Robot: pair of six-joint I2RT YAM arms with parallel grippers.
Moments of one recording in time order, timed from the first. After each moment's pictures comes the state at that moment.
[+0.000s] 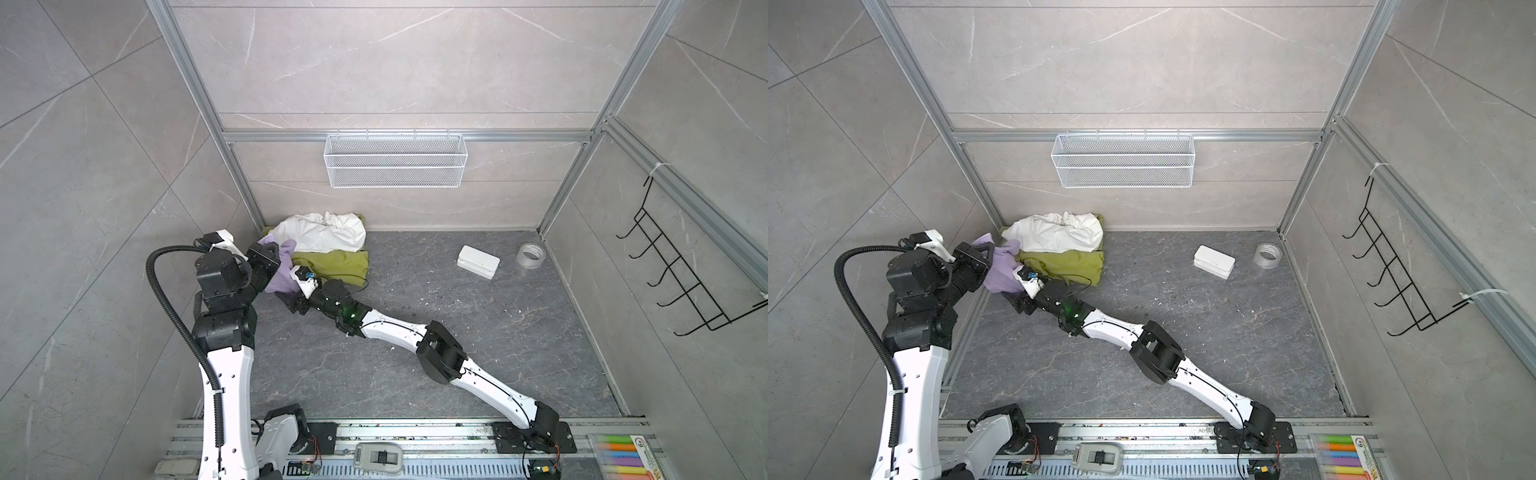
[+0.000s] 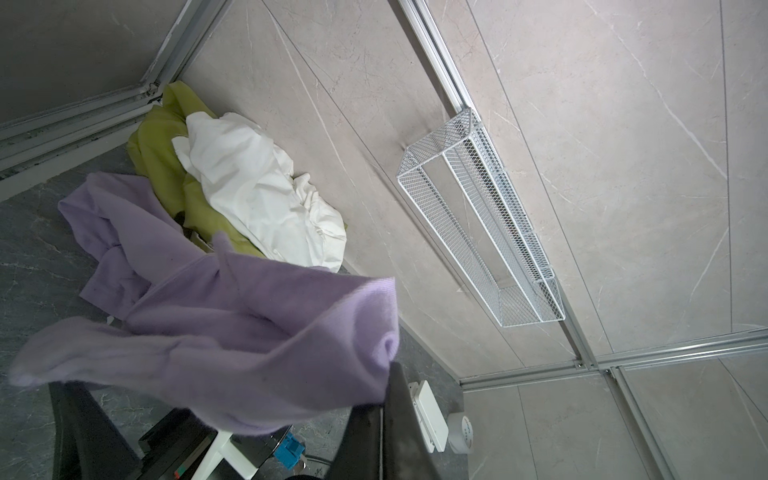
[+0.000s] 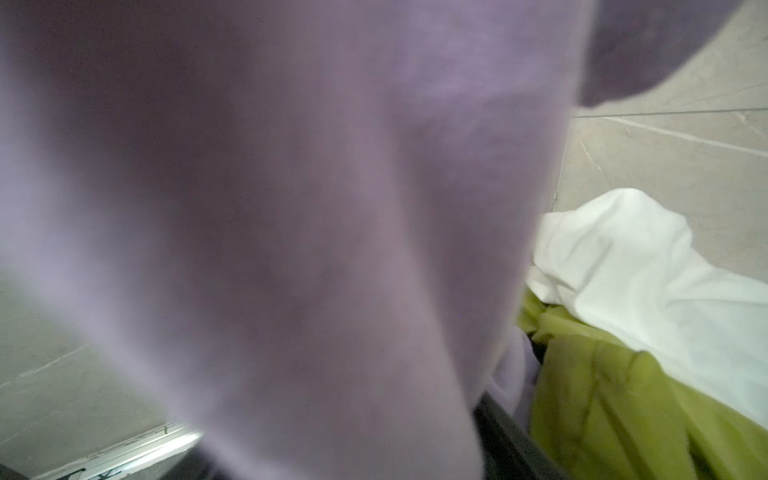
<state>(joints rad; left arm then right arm) 0.21 0.95 1.19 -0.48 0.35 -0.85 1.05 2.87 2.53 0.42 -0.12 0.07</state>
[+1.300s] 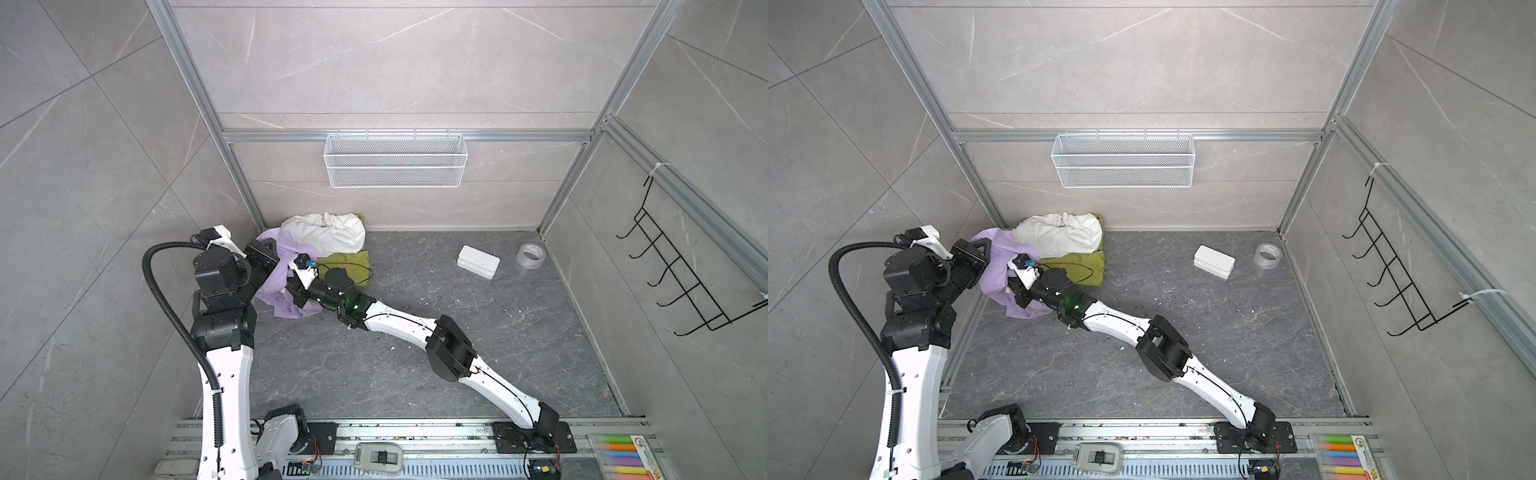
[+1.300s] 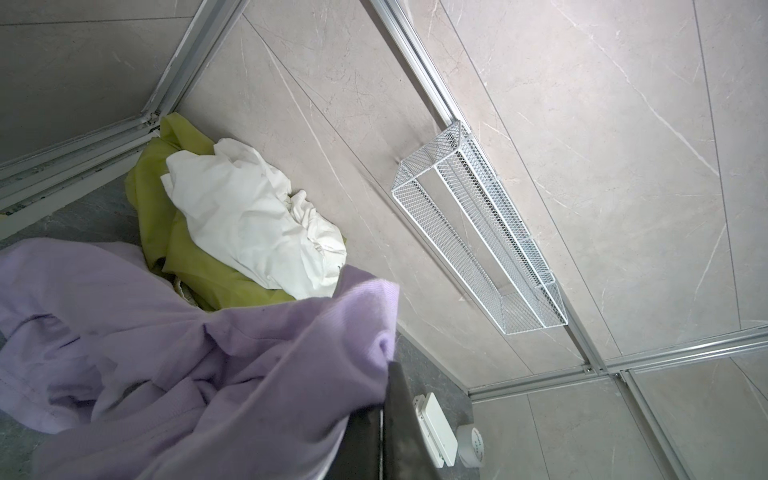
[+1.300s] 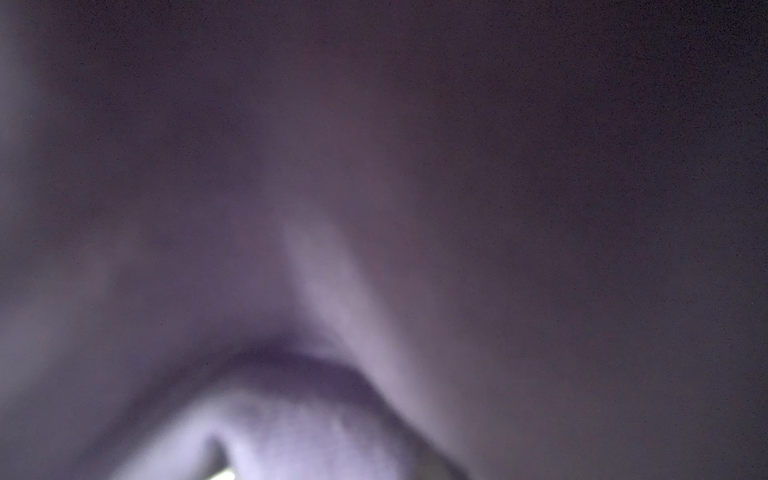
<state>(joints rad) 0.20 0.96 1.21 -0.46 0.32 -0.82 1.04 2.69 2.42 0.43 -0.23 0.13</state>
